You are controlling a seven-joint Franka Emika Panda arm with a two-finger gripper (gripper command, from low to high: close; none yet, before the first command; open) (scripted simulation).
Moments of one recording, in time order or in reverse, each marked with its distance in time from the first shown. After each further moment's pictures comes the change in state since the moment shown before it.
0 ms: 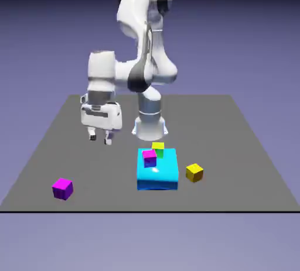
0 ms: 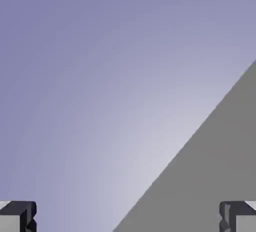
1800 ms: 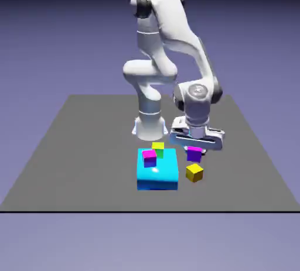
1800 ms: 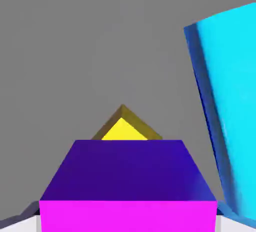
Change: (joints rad) arm 0.218 0.139 0.583 -0.203 -0.128 -0.119 0.100
